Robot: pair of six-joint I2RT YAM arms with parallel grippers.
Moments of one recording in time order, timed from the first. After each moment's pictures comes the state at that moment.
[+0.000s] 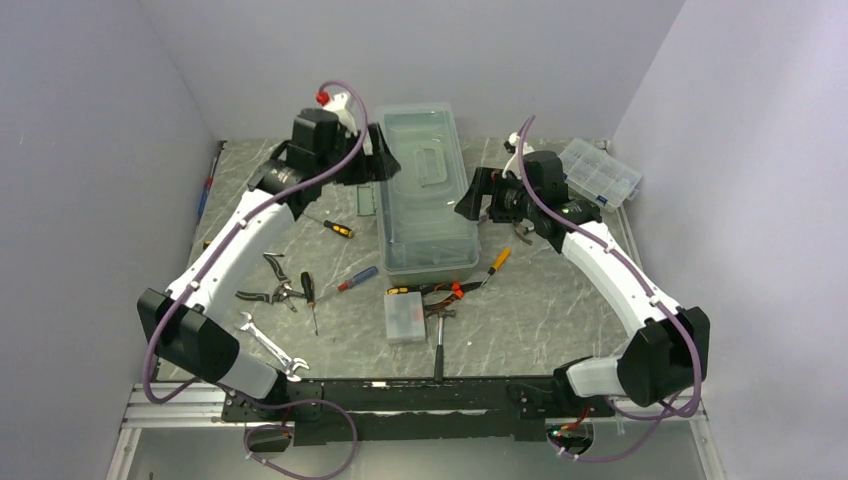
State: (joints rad) left arm -0.46 1.48 1.49 -0.52 0.12 -0.49; right arm 0.35 1.34 1.14 -0.37 -0.32 0.42
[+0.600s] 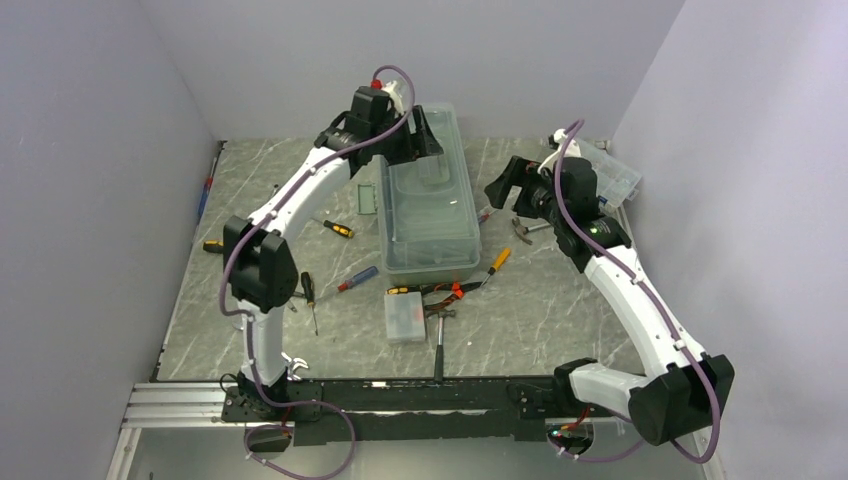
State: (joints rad) left arm -0.47 1.96 1.92 -0.45 0.31 -0.61; right arm 0.29 1.16 1.11 -0.33 -0.08 0.47
